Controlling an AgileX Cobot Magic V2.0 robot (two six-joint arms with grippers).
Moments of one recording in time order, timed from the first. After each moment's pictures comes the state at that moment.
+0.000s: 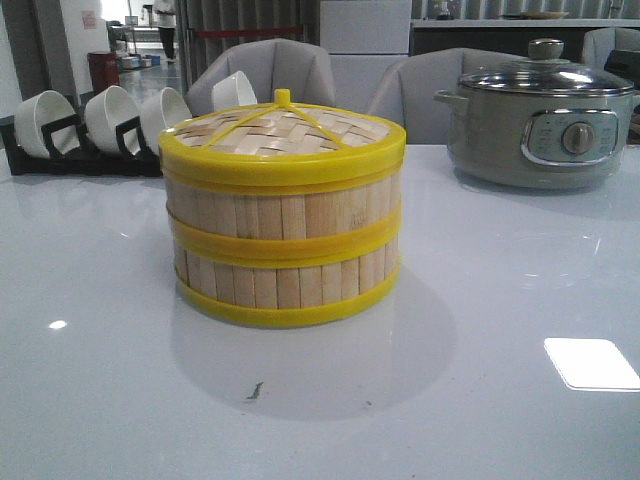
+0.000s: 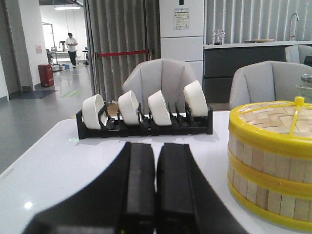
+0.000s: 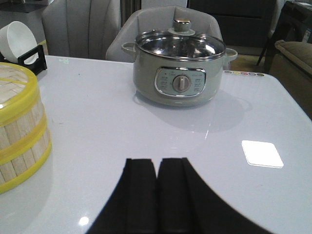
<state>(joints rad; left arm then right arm) -0.12 0.00 0.01 0.22 -0.02 -0.22 0.00 0.30 -0.30 -0.03 0.22 0.03</state>
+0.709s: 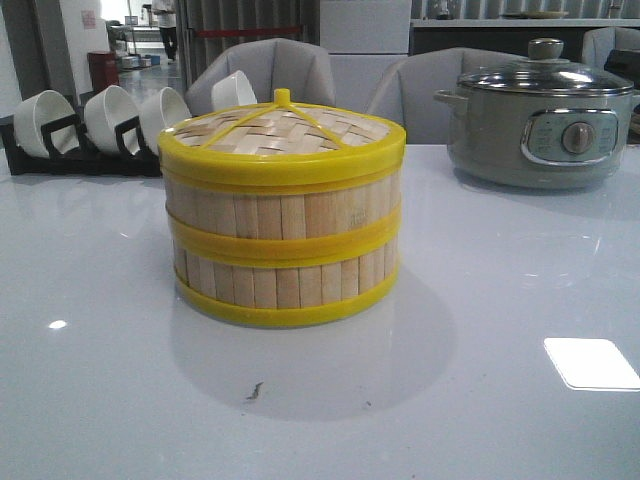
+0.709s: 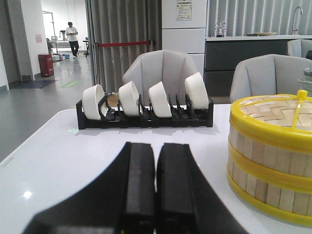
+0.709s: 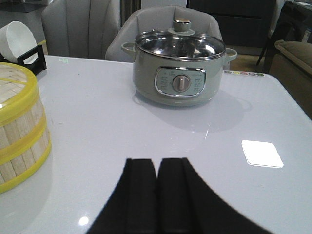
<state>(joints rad) -0.12 0.00 0.01 0.20 0.00 -0.22 0.00 0.30 -0.30 -0.03 0.22 0.03</state>
